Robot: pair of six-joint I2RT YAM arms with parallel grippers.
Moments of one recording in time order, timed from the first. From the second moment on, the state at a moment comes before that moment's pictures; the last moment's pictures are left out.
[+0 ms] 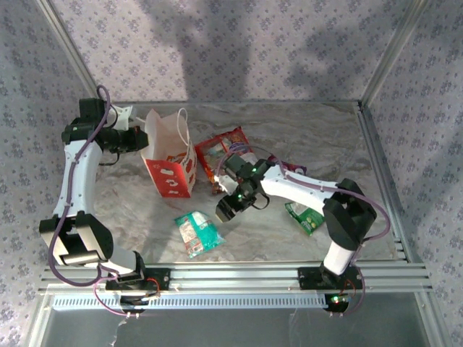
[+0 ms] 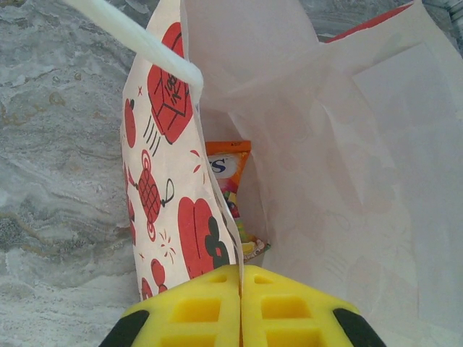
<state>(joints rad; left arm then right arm) 0.12 1.46 1.48 -1.01 0.56 0.01 0.88 1.73 1.27 -0.82 -0.38 0.14</state>
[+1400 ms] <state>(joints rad) 0.12 1.41 1.41 -0.95 0.59 -0.06 1.01 1.82 1.36 -0.72 -0.33 0.24</state>
